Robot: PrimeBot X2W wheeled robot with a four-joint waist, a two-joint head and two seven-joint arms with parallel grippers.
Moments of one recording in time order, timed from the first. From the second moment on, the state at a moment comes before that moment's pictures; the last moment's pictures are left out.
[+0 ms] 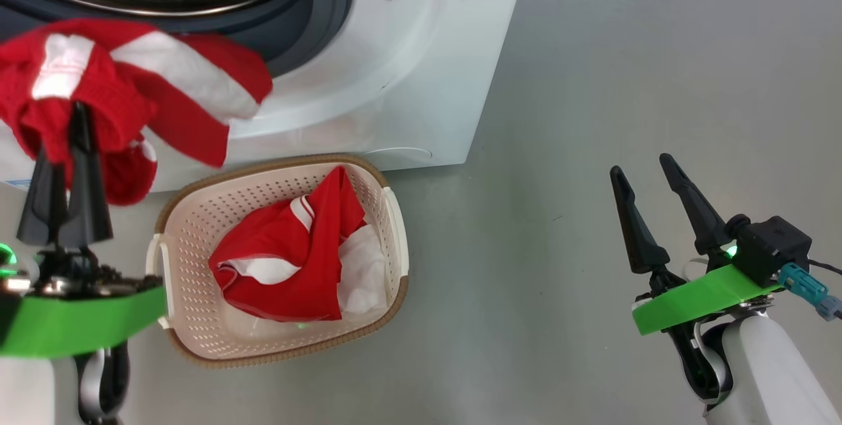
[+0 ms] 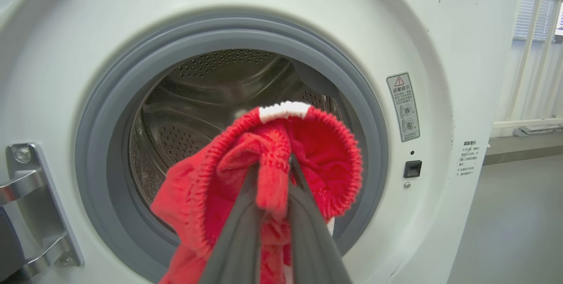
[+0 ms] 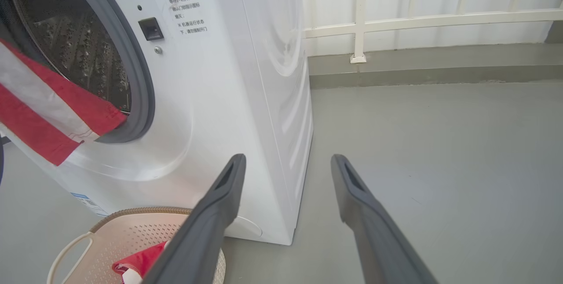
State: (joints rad) left arm -0.32 0.18 0.01 -0.11 -0.25 -0.09 -0.25; right arm -0.31 -0.16 0.09 0.19 0.30 0.13 -0.26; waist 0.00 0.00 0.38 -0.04
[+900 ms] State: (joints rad) left arm -0.31 0.10 -0.11 0.35 -0.25 -0.13 -0.26; right arm -0.32 -0.15 0.11 0.19 0.30 0.13 -0.26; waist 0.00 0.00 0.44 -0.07
